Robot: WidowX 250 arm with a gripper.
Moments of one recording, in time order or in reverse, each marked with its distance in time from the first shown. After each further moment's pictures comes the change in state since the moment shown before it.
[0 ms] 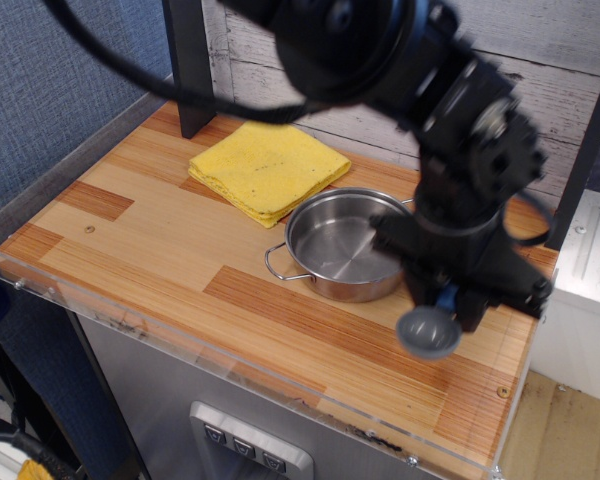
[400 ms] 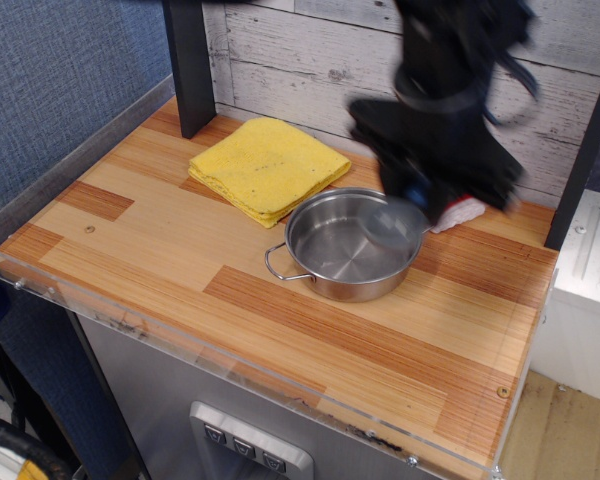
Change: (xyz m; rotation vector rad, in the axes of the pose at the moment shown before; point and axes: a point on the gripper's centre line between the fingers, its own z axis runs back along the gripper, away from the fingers) arm 0.035 0.050 0.047 0.113 -0.038 -0.048
